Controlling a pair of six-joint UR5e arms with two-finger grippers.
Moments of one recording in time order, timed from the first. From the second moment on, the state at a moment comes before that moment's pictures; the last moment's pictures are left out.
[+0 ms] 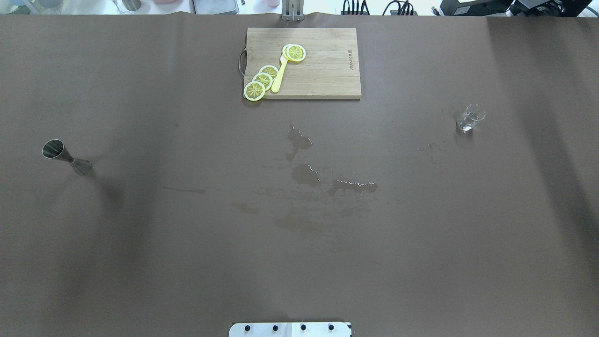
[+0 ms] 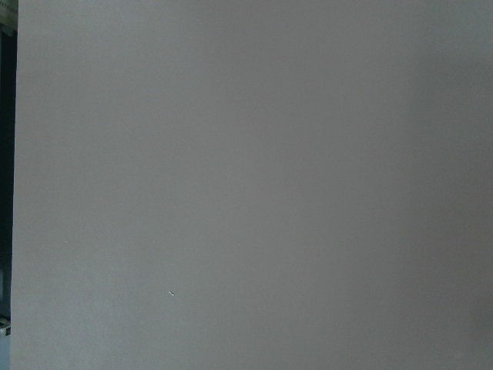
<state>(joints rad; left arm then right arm) -1.74 -1.63 -1.64 -1.21 -2.31 0.19 1.57 -1.48 1.60 -1.65 2.41 -0.05</state>
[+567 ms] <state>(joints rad) -1.74 -1.61 -1.67 -1.21 -2.31 0.19 1.57 -1.48 1.60 -1.65 2.41 -0.05</state>
